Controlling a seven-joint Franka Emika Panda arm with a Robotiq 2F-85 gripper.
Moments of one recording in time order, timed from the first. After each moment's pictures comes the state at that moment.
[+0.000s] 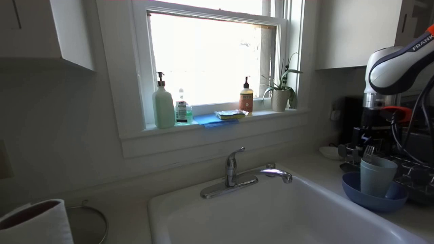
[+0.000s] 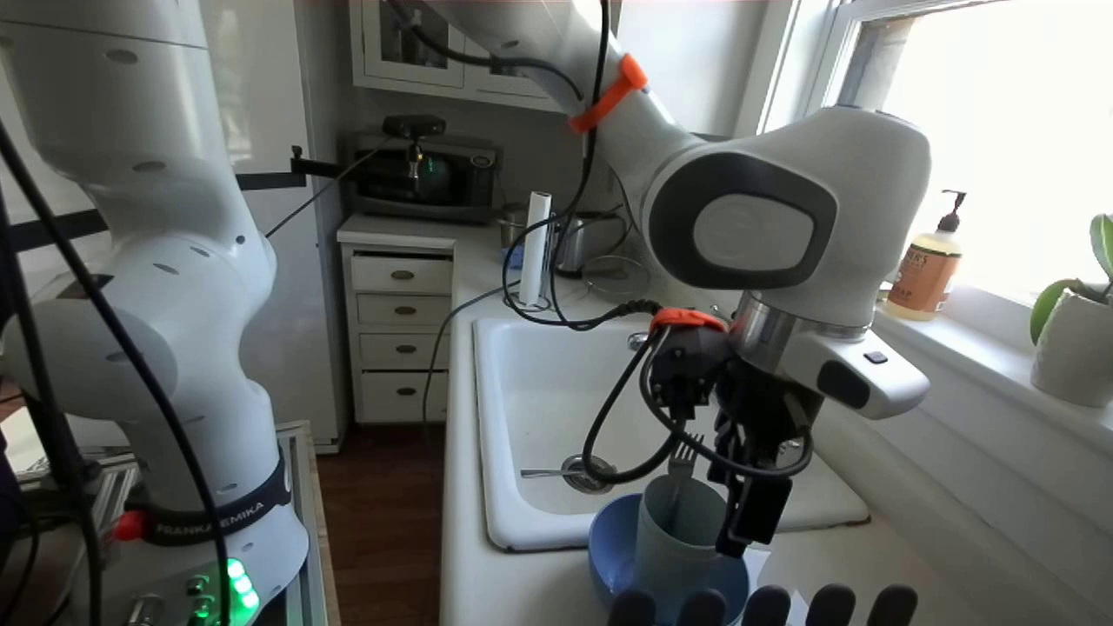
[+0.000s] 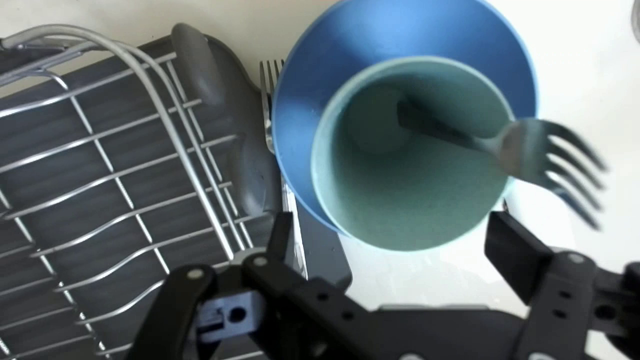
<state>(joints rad) -0.30 -0.02 -0.31 -2.28 -0.07 2.25 0.20</state>
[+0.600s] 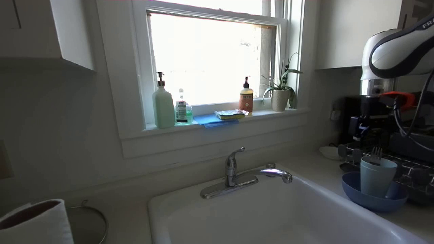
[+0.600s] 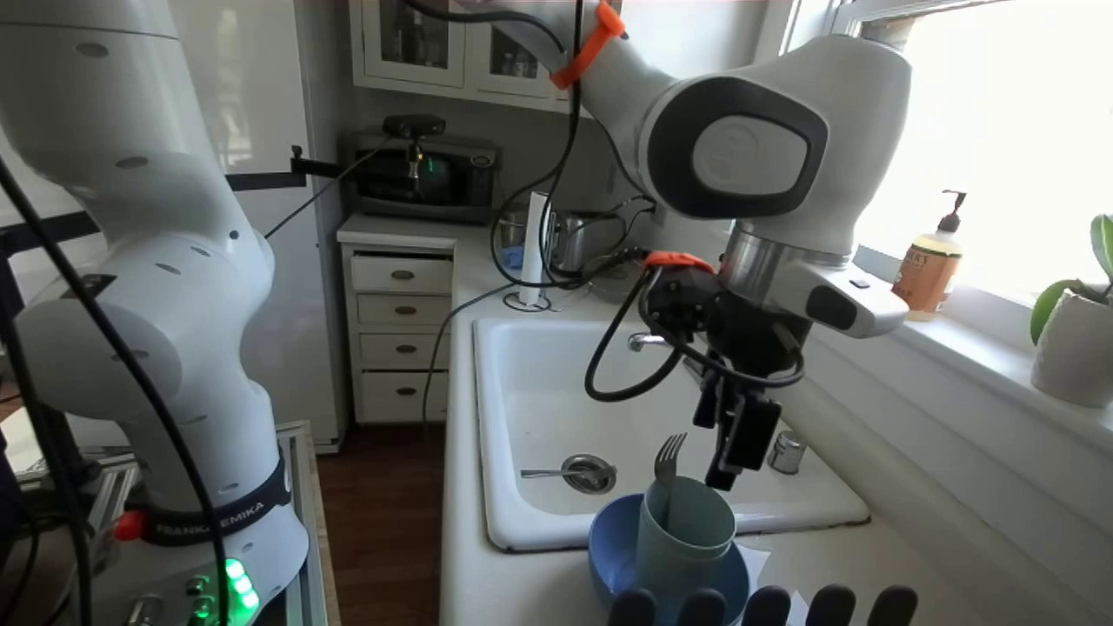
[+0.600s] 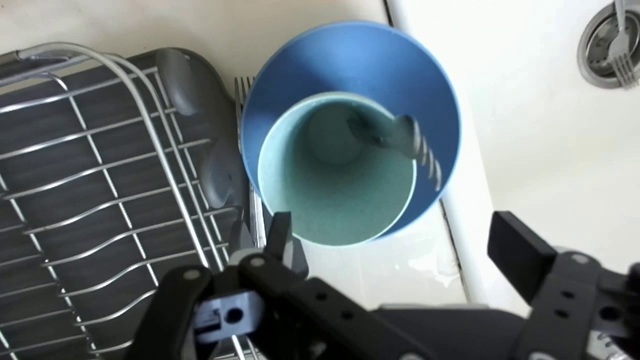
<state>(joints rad) -0.28 -0.11 -0.26 -2.26 -0.08 2.12 0.20</state>
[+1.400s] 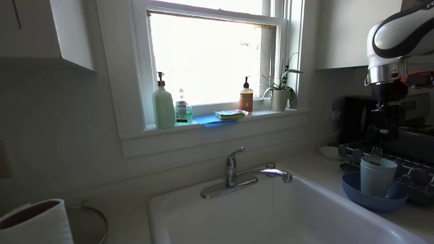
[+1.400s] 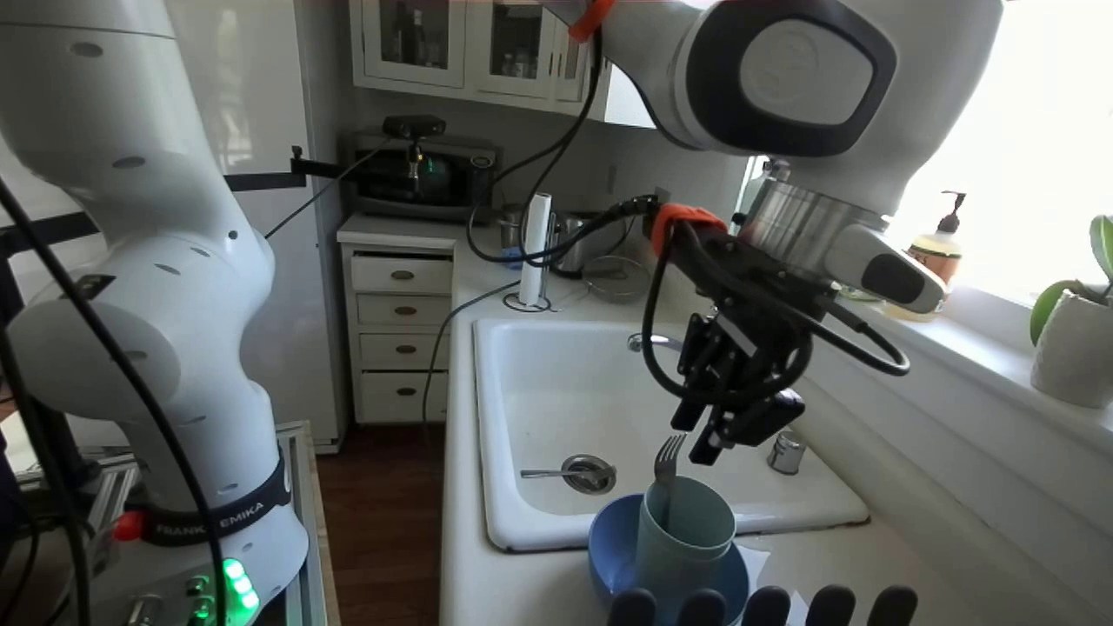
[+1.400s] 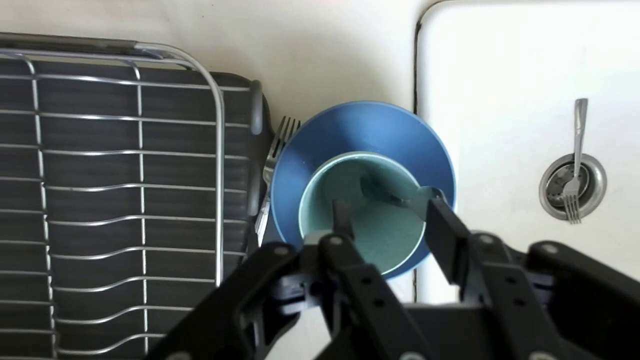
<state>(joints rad) -0.29 -0.12 -0.30 -2.14 -0.08 1.85 -0.17</state>
